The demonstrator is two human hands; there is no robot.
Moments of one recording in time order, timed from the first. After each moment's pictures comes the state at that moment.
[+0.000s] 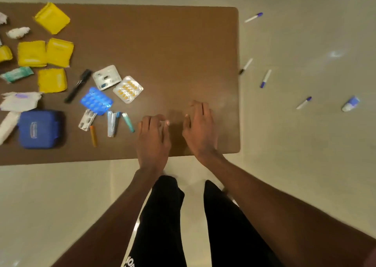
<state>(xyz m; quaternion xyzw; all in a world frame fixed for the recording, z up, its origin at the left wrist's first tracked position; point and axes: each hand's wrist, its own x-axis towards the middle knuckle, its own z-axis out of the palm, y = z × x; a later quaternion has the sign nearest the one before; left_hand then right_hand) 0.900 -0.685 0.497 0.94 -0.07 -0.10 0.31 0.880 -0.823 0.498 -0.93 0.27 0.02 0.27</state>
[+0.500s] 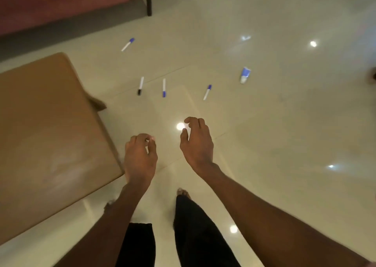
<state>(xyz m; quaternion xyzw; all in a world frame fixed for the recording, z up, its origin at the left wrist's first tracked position) 0.711 -1.019 0.520 0.91 -0.22 -0.19 0.31 0.610 -1.148 0.538 -0.82 0.49 -0.07 0.29</state>
